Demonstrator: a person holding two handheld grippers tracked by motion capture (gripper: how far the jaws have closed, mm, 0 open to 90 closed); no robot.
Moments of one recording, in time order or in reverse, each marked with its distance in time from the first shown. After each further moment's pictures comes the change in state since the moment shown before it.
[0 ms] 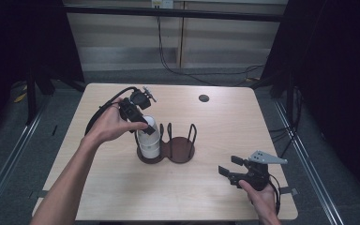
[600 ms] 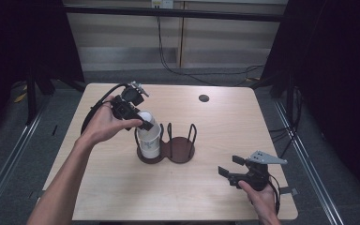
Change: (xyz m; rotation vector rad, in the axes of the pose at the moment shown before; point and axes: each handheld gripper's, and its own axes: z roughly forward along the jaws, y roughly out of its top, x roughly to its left) left arm 0.005 -0.012 -0.016 -0.121 -0.017 -0.037; right arm 0.001 0.000 0.000 -0.002 -0.015 -0.007
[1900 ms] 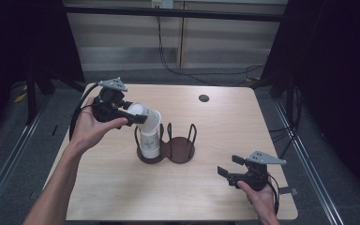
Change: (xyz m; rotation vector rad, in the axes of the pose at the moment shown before) left arm -0.002 -0.034 -0.038 -0.357 -0.021 -0.010; right arm 0.002 0.000 0.002 -0.007 -0.008 -0.001
